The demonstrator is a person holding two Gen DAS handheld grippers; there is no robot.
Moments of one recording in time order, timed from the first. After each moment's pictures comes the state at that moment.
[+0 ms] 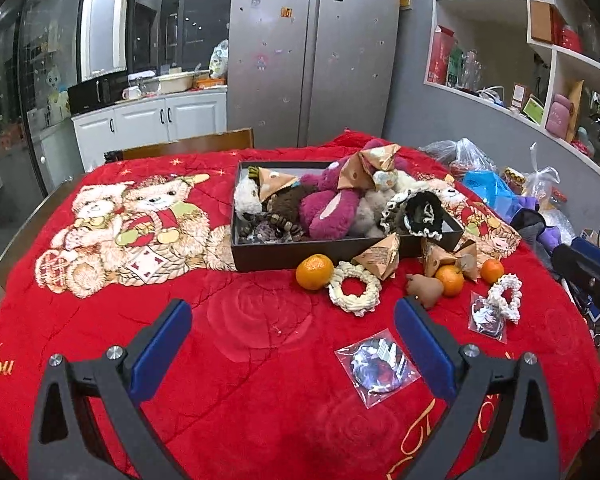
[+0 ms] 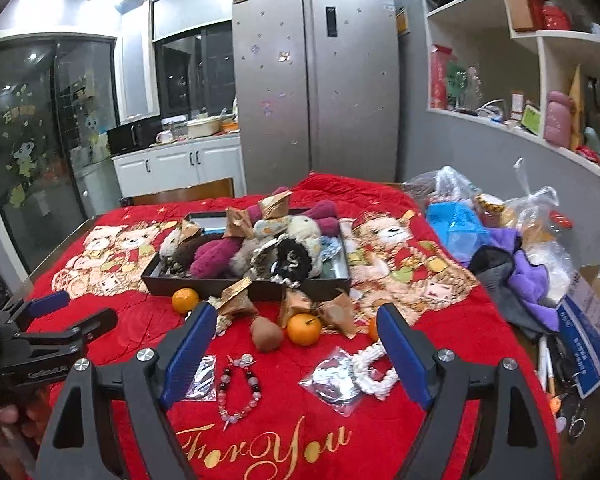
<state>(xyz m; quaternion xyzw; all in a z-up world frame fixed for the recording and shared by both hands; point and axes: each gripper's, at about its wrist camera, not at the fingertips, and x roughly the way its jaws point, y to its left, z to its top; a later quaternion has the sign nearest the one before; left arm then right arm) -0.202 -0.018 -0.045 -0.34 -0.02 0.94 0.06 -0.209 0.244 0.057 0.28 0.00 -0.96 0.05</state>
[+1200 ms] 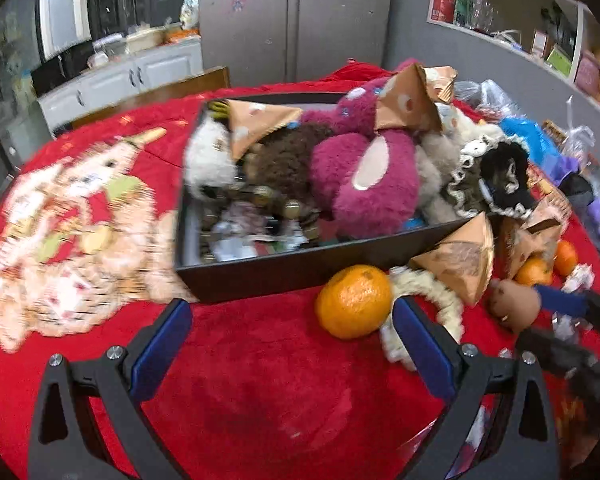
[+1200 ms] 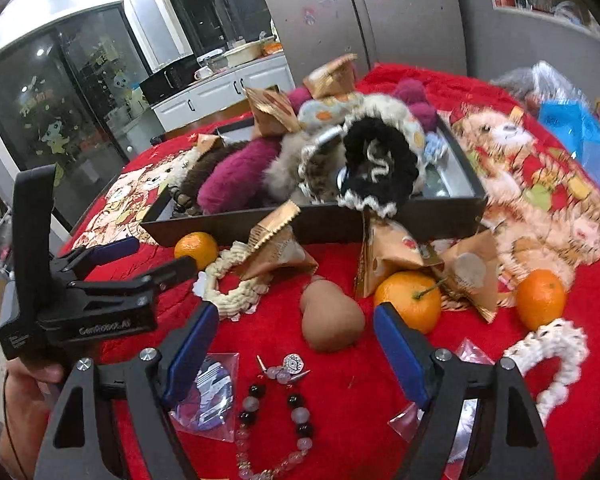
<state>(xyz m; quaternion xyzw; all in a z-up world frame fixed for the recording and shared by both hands) -0.334 -0.011 -0.128 -0.43 0.01 0.90 0.09 -0.317 0.219 -0.049 0.42 -0.08 -0.88 0.18</state>
